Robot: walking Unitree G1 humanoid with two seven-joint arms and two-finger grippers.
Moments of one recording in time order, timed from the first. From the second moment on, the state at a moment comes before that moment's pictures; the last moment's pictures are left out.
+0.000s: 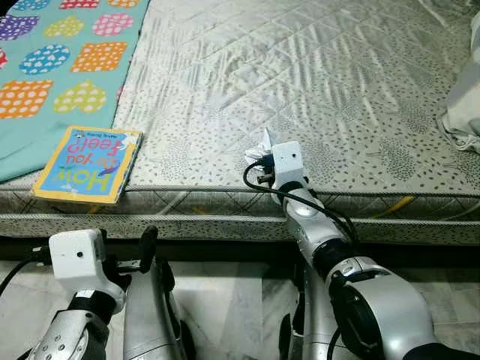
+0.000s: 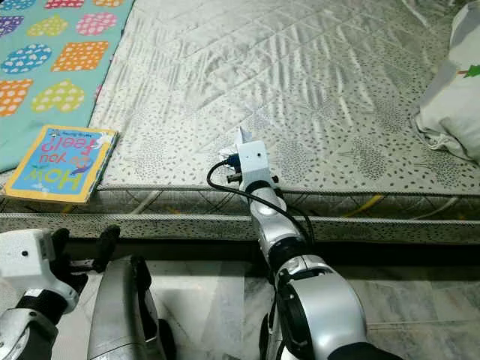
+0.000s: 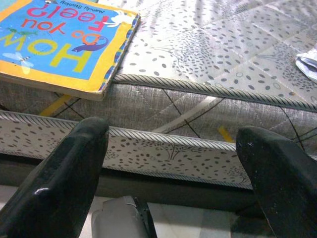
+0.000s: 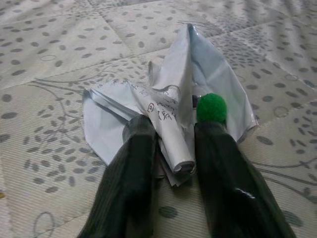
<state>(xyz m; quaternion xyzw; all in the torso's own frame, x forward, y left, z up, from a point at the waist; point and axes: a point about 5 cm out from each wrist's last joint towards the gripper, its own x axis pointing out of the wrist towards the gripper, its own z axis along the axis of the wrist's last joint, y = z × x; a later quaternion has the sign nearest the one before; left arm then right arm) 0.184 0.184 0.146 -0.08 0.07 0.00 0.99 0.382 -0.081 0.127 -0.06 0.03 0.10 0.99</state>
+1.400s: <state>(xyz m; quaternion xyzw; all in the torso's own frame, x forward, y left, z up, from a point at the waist) 0.248 0.190 0.129 -0.08 0.02 0.04 1.00 0.382 -0.130 0.137 0.01 -0.01 0.14 0.99</state>
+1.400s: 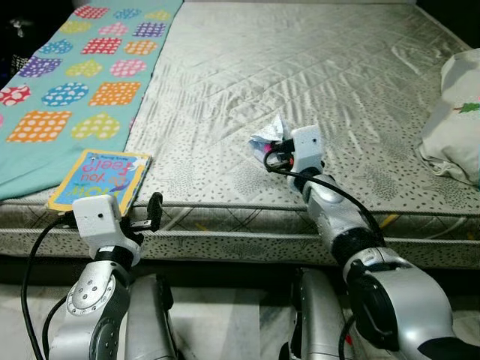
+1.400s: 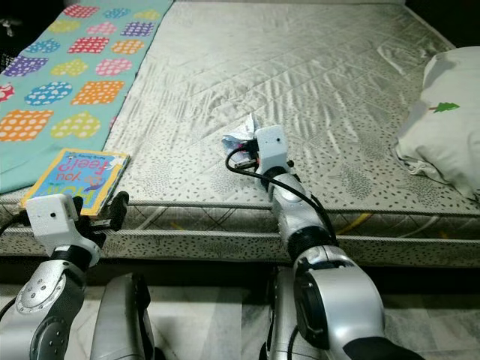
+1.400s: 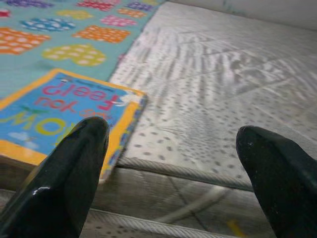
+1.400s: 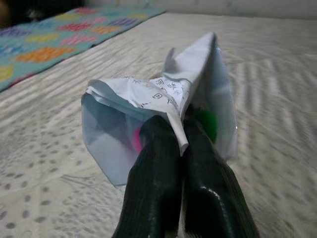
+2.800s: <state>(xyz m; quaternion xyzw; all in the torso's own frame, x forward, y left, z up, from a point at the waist) 0.260 0.167 0.109 -0.11 0.03 -0.02 0.99 0.312 -0.129 0.143 0.14 -0.03 0.10 0.98</state>
